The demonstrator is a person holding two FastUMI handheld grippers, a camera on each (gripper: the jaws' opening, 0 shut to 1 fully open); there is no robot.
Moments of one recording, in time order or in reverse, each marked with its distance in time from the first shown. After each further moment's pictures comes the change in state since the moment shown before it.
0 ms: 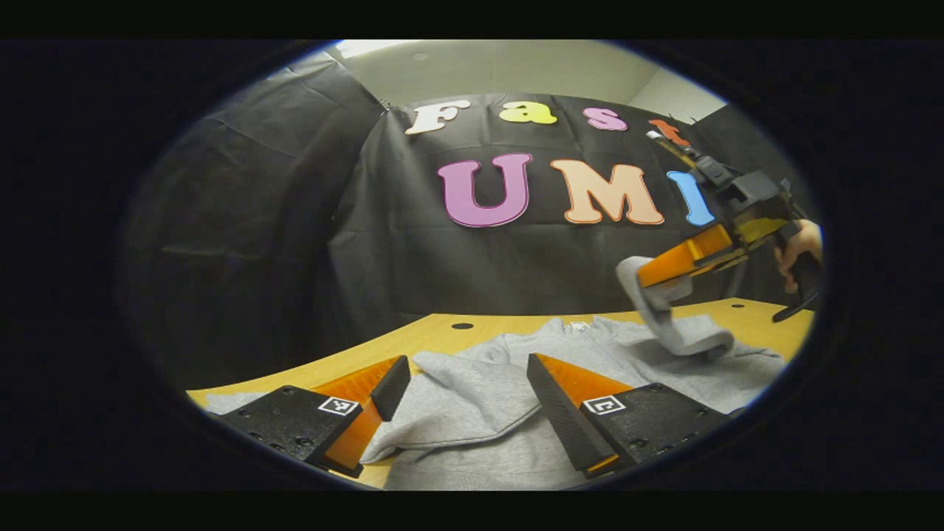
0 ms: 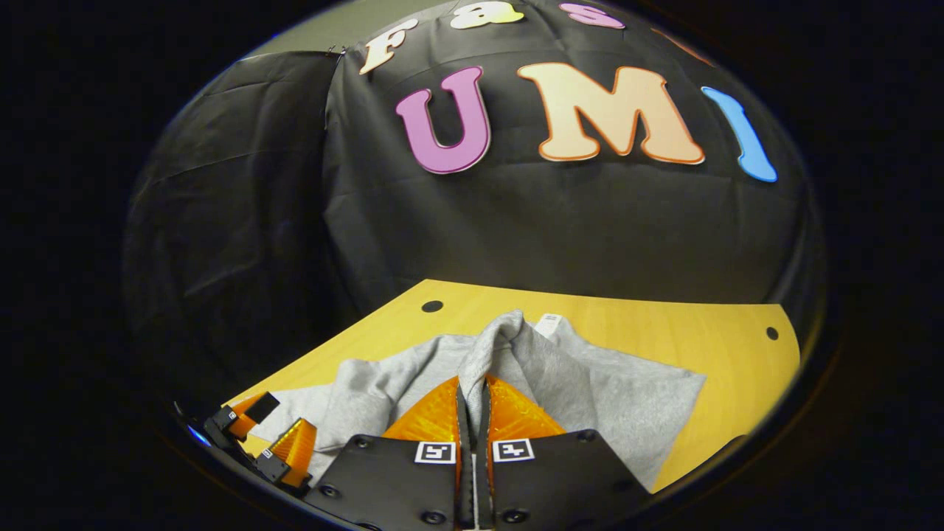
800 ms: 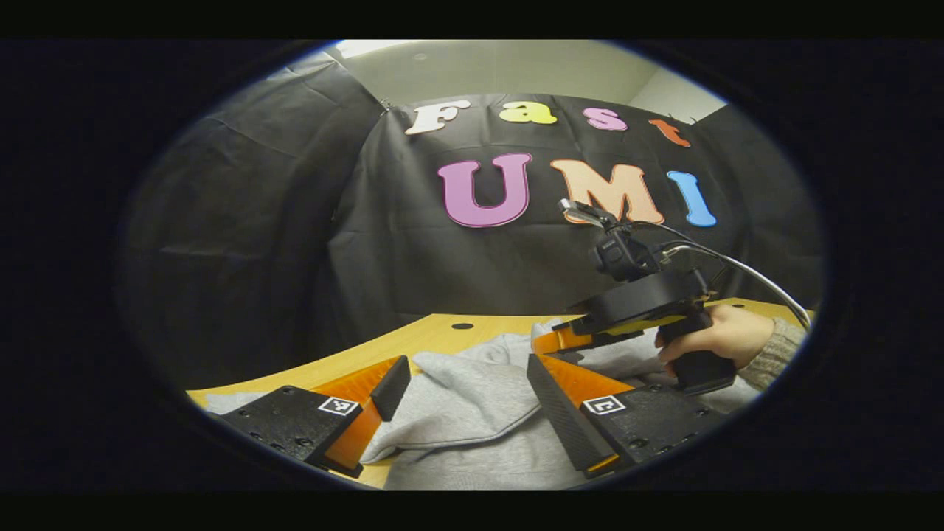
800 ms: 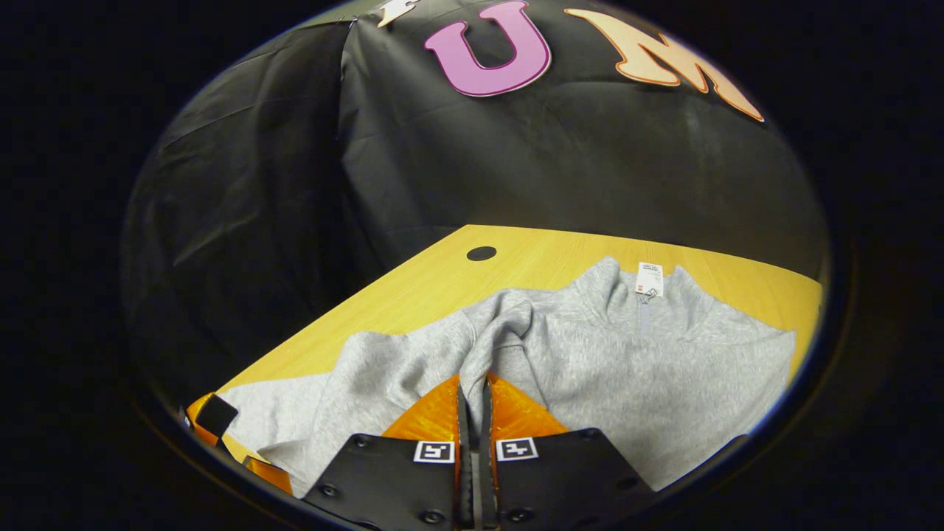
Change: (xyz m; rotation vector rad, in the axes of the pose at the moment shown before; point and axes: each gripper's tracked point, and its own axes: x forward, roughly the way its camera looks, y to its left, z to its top) left arm -0.002 0.002 0.000 0.001 0.001 0.000; right arm 0.116 0.067 -0.082 -0.013 0.137 0.098
